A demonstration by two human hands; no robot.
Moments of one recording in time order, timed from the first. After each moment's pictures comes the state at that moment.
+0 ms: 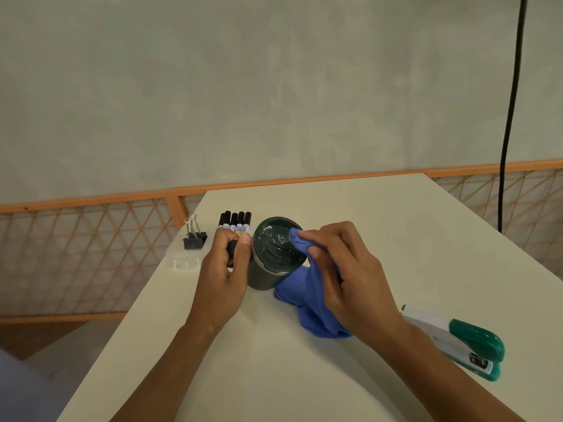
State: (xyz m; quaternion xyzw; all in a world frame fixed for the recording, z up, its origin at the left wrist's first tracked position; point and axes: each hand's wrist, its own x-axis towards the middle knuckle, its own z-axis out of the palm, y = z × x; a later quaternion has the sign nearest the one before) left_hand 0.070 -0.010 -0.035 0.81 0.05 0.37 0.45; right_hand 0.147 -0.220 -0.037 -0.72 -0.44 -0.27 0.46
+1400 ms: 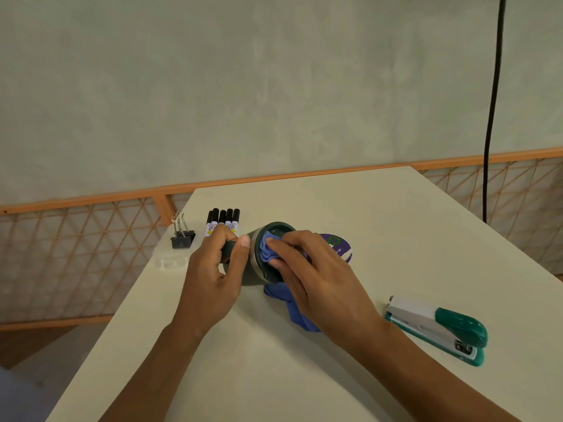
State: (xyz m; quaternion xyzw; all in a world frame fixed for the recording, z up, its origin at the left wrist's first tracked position) left_hand 0.068 -0.010 -0.033 0.85 0.00 0.37 0.37; right_hand 0.139 -0.205 -0.046 -0.74 -0.48 -0.36 0.30
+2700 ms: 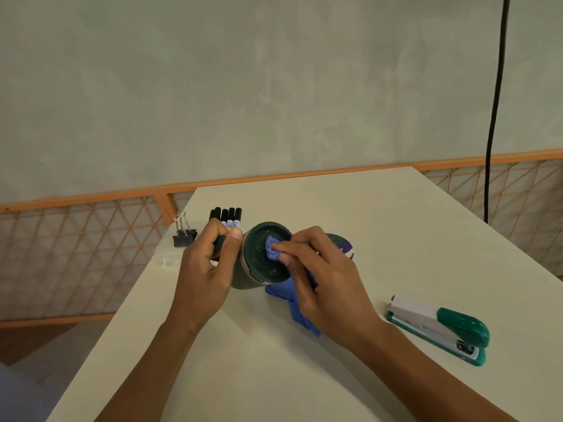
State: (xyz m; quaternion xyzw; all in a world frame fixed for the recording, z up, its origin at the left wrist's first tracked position) left_hand 0.058 -0.012 -0.016 0.83 0.01 0.38 0.40; right_hand 0.134 -0.206 -0.045 -0.71 -0.45 -0.29 0.45
